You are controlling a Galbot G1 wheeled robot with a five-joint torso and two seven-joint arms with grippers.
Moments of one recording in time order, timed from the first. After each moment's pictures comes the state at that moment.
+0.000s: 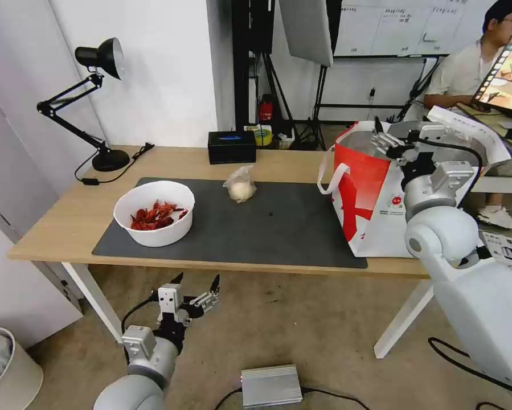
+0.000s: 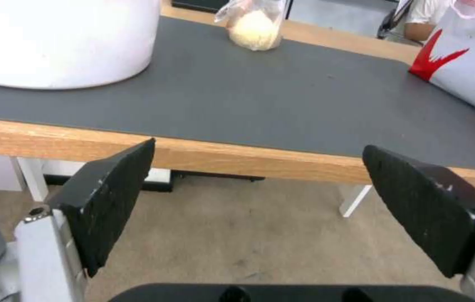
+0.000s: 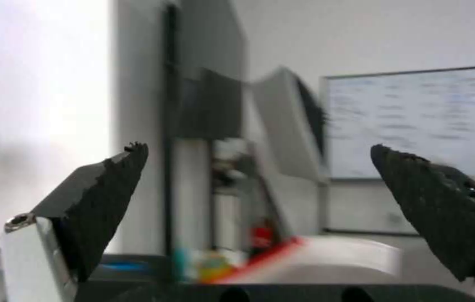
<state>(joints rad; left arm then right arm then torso) 1.61 -1.17 -0.35 -2.23 -0.45 0.17 -0.20 -0.76 0.91 0.30 1.99 0.68 -0.08 0.29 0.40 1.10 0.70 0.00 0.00</state>
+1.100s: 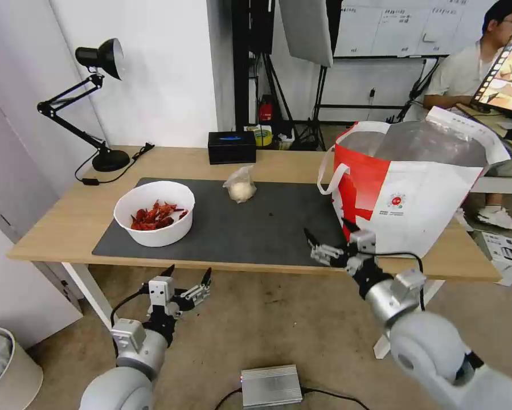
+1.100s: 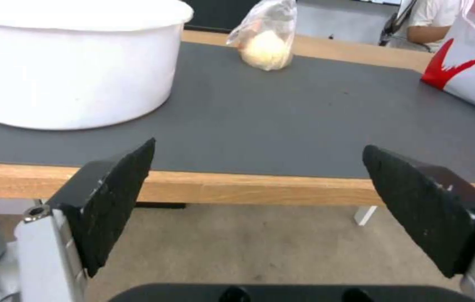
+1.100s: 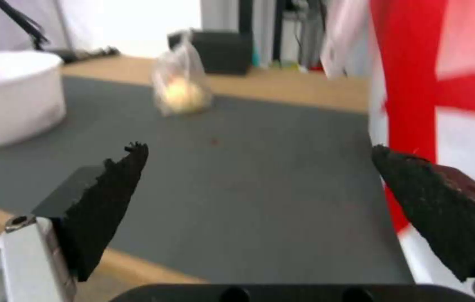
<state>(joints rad) 1.58 -1.12 -0.40 -2.21 -0.47 0.16 -0.18 -1.37 0.87 0.28 2.23 0.59 -0.21 0.29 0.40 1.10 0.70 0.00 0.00</state>
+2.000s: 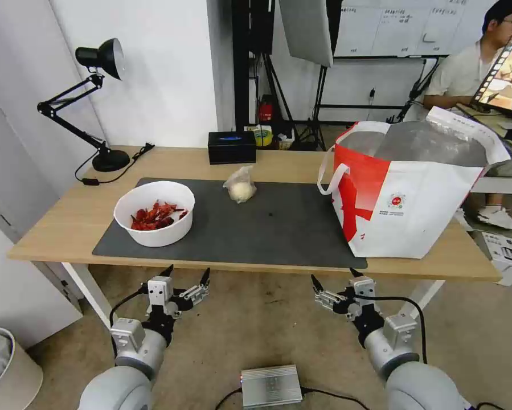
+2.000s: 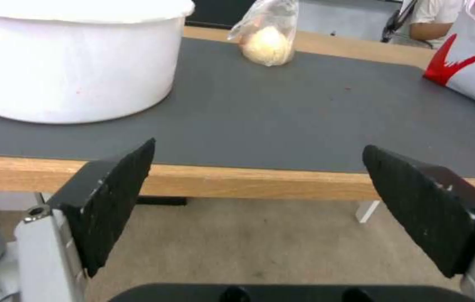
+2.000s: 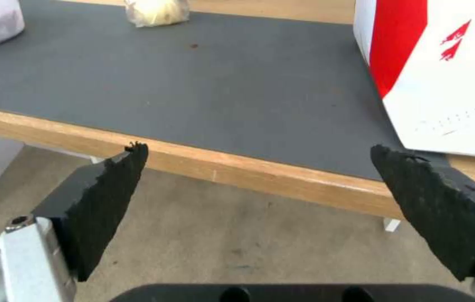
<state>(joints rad) 1.59 -1.13 -0.40 -2.21 -0.46 0.16 -0.18 -1.54 0.90 0.26 2.25 0.51 -0.22 0.38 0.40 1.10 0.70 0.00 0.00</state>
